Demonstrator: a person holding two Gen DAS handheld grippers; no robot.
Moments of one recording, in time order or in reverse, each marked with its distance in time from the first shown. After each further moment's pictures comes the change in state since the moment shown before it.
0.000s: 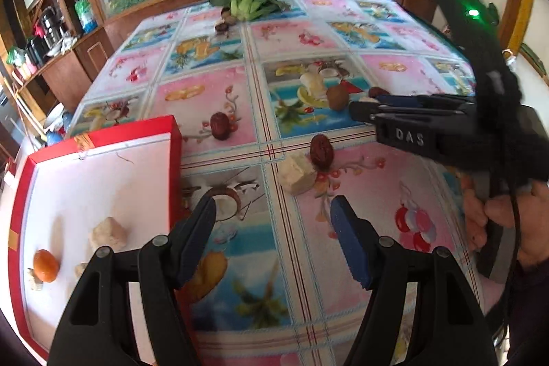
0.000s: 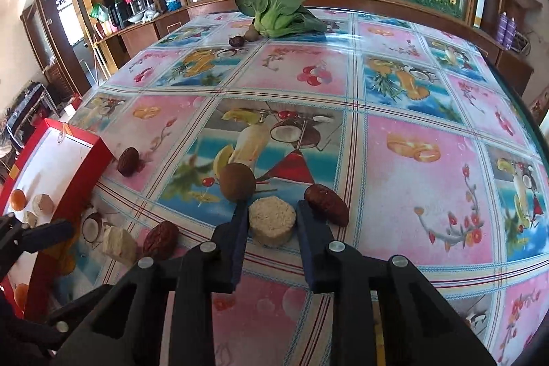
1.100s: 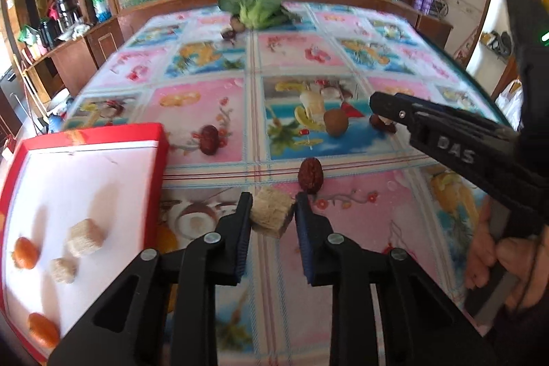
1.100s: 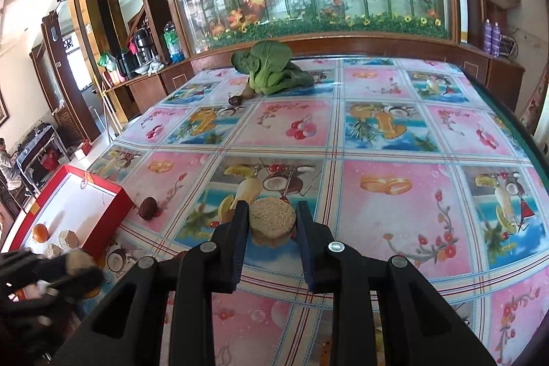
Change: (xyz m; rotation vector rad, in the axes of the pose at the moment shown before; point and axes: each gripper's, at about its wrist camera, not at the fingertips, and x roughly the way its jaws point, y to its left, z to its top) left arm -0.003 -0.009 0.007 -0.101 -0.070 0.008; right arm -0.040 -0.014 0.004 0.056 -0.220 0.031
